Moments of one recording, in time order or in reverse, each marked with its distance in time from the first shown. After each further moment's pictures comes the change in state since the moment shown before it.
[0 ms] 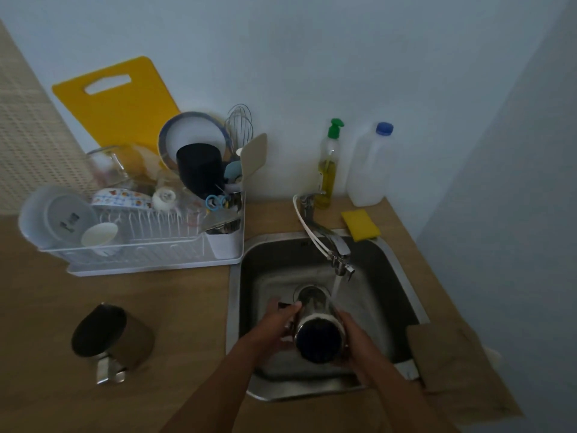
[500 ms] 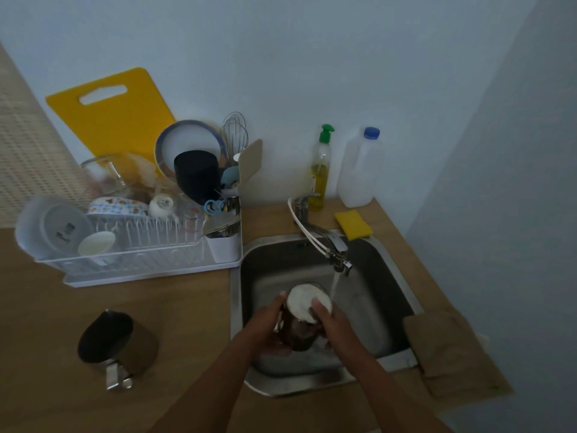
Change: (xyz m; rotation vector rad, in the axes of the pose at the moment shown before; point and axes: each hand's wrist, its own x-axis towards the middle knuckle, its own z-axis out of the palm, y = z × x) left_hand -0.026 0.014 -0.013 0.004 0.072 -0.081; right_hand -0.028 -0.012 0.047 -0.169 0.078 -0.225
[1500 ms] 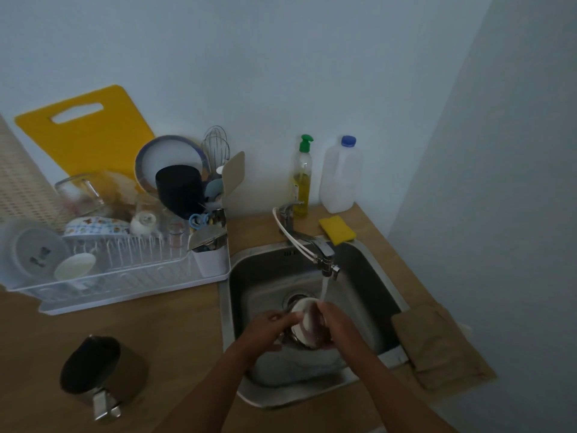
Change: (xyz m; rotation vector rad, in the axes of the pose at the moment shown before) left_hand 0.002 0.000 -0.003 0.329 -0.102 0.265; right_hand 0.000 -0.007 -0.015 -0.116 0.017 -0.044
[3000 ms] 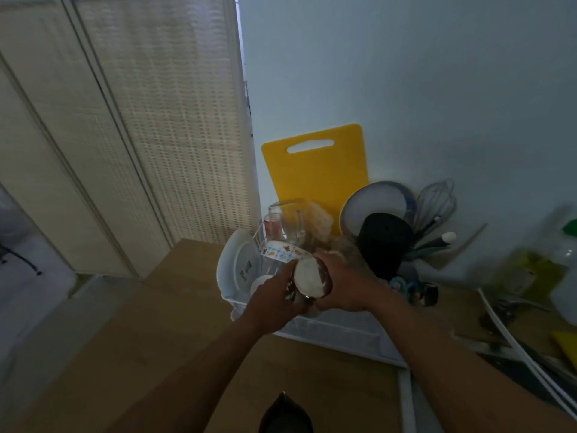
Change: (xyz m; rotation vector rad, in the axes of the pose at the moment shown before) left_hand -0.021 0.014 -0.363 0.561 0.683 0.524; right_hand 0.131 -0.251 0.311 -0.873 -0.556 -0.790
